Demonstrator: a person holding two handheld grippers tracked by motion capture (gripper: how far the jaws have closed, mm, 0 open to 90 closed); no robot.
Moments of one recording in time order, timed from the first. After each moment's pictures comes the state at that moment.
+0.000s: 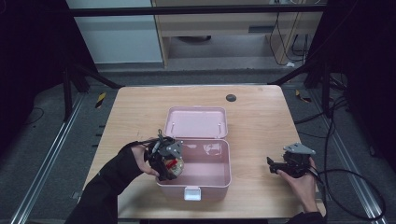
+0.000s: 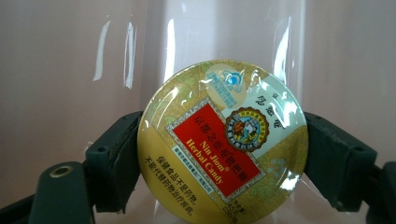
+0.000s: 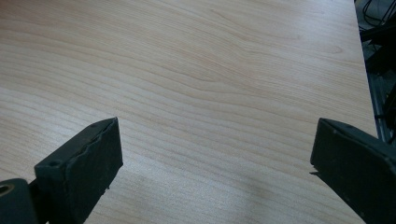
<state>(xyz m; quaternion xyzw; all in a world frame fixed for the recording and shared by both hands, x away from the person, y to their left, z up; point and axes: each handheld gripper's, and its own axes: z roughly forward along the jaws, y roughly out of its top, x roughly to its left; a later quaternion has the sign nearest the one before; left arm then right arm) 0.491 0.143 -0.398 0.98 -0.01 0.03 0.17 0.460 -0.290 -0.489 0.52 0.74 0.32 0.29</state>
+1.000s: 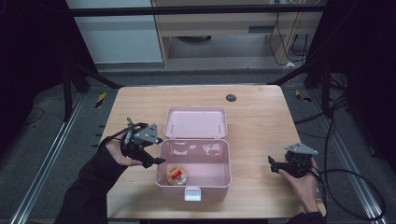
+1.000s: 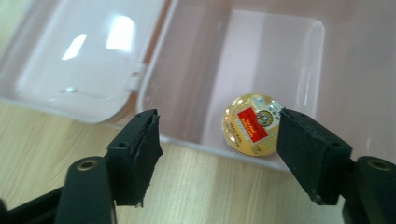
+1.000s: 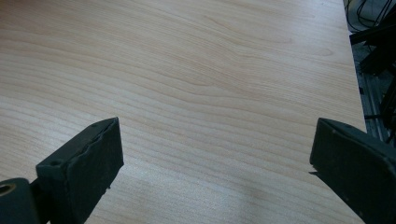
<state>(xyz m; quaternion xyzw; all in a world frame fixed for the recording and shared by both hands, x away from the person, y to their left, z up) 0.489 0.209 -0.348 0.95 0.09 0.10 0.30 0.458 -0.293 -0.486 0.52 0.73 0.33 0.30</state>
